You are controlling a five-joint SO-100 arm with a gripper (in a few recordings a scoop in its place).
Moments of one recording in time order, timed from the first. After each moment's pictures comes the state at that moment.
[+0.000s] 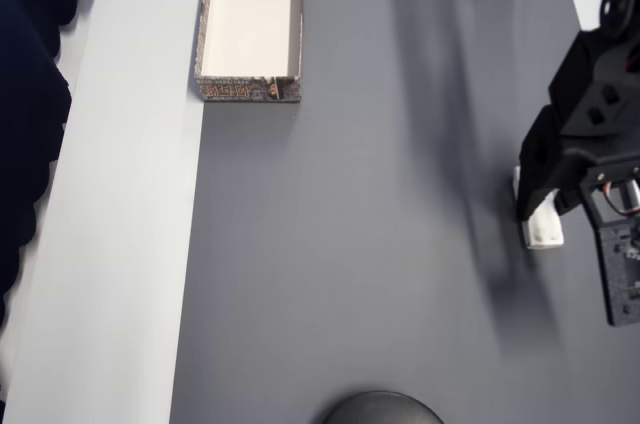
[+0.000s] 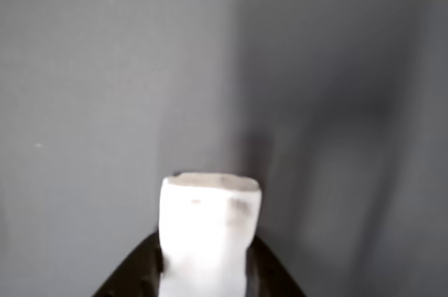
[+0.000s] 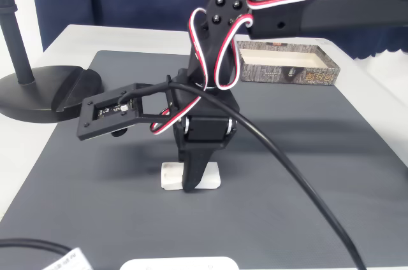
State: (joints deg) arm 6.7 46.8 52.3 81.7 11.5
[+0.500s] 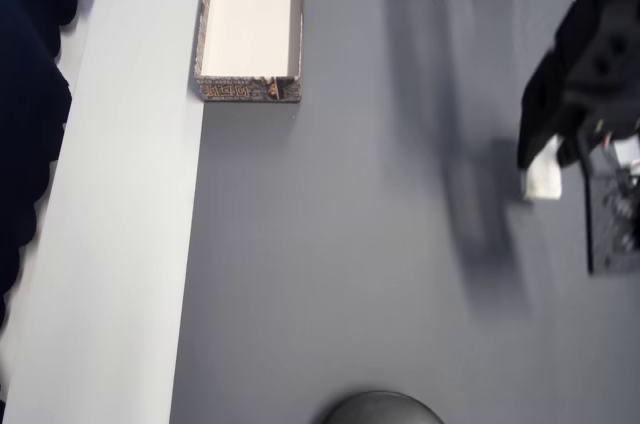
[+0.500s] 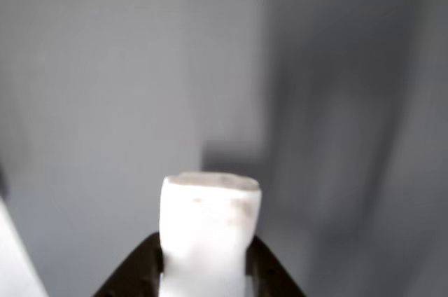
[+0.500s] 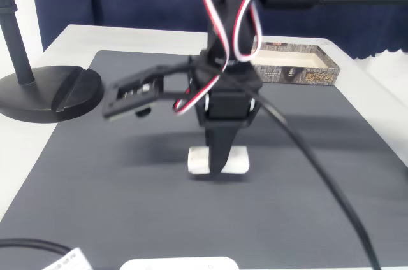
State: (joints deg) arm 8.4 58.1 56.2 94.2 7.0
